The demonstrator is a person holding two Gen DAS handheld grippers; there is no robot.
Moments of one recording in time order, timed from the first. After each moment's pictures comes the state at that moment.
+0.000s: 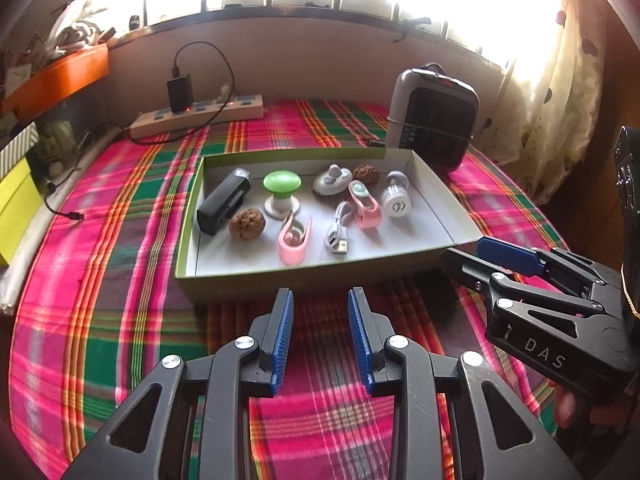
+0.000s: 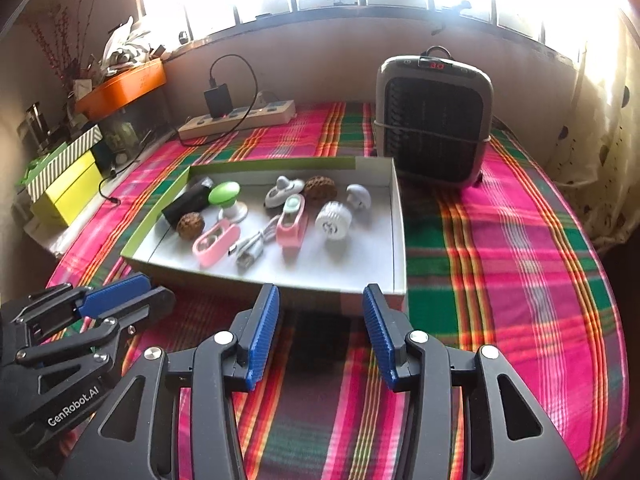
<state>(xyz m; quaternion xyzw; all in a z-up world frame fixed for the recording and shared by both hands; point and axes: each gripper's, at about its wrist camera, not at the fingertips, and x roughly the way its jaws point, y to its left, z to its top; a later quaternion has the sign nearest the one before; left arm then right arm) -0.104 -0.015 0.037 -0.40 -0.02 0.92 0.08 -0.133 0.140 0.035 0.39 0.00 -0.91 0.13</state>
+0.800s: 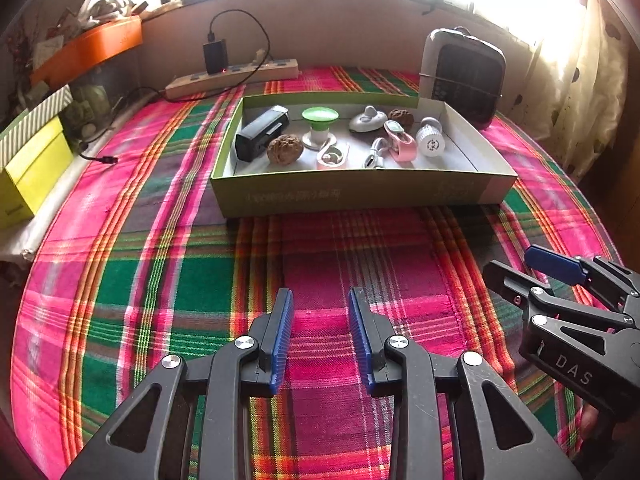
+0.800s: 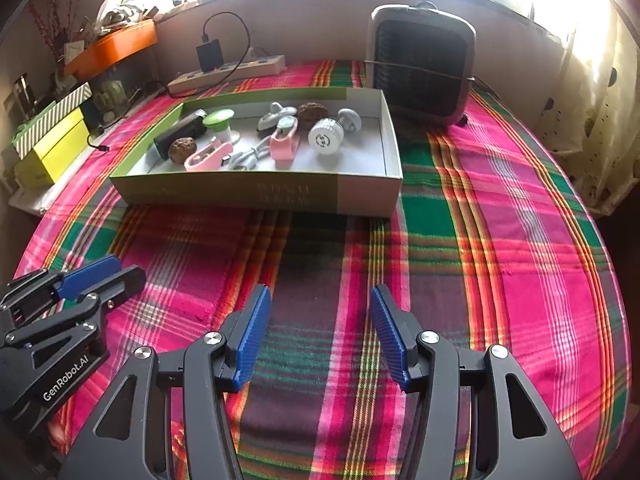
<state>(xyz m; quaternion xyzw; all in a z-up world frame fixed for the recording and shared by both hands) -0.072 -0.020 0.006 -0.43 -0.01 0.90 0.01 -0.095 0.141 0.005 0.44 0.02 -0.89 0.09</state>
